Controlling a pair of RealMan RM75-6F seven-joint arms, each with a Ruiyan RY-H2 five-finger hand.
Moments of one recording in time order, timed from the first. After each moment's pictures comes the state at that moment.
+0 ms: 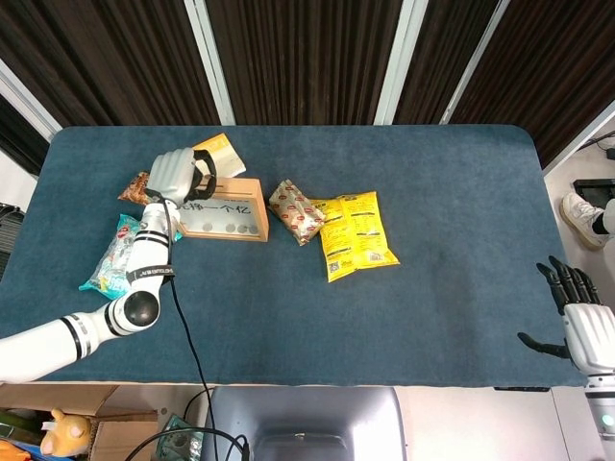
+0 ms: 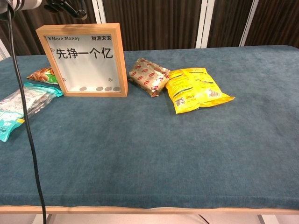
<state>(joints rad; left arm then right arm) -1.09 -1.36 -0.45 -1.36 0.44 0.88 0.41 0.09 -1.05 0.07 -1.60 -1.47 1.44 0.11</state>
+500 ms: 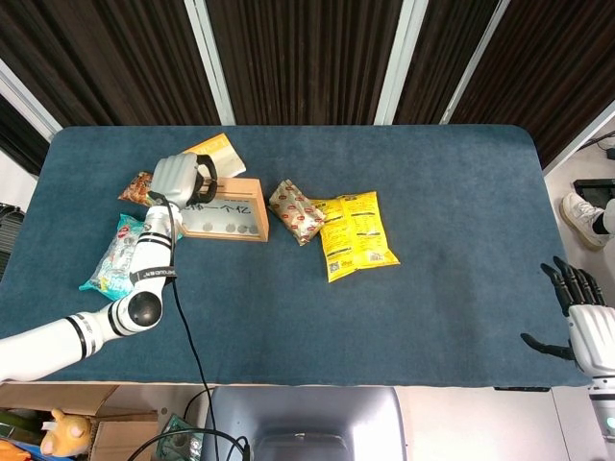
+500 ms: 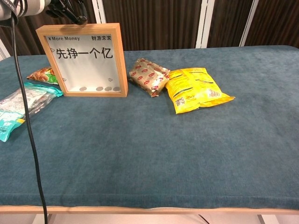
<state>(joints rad) -1.10 -1.37 -0.41 -1.33 0.43 0.88 0.42 0.08 -1.04 0.07 -1.60 -1.47 1.44 0.13</state>
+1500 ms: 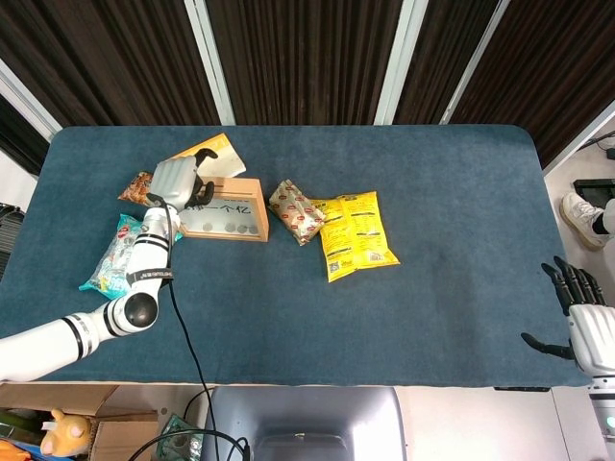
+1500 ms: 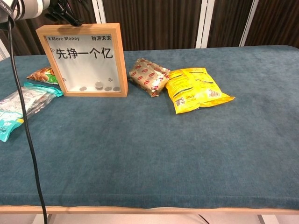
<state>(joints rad) -1.09 -1.36 -0.38 -1.33 0.46 0.86 0.38 0.08 -1.04 0.07 -1.60 -1.47 1.44 0.12</state>
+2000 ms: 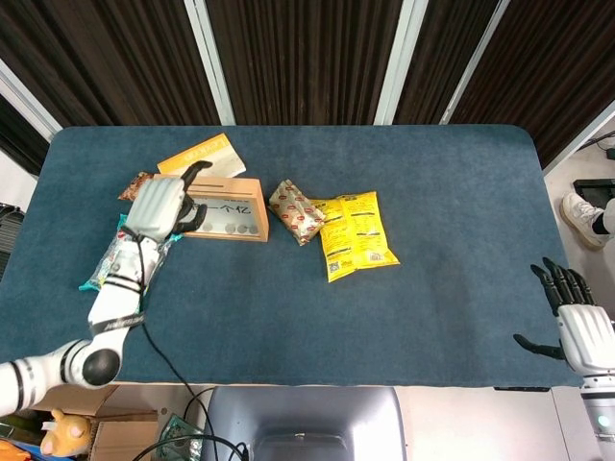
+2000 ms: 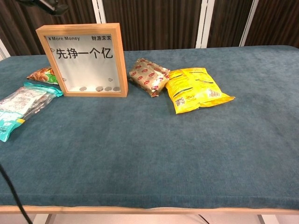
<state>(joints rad) -0.87 -1.16 -0.32 -1.77 0.84 1.10 0.28 0.09 -1.05 0.06 -1.61 -1.49 1.43 0.09</state>
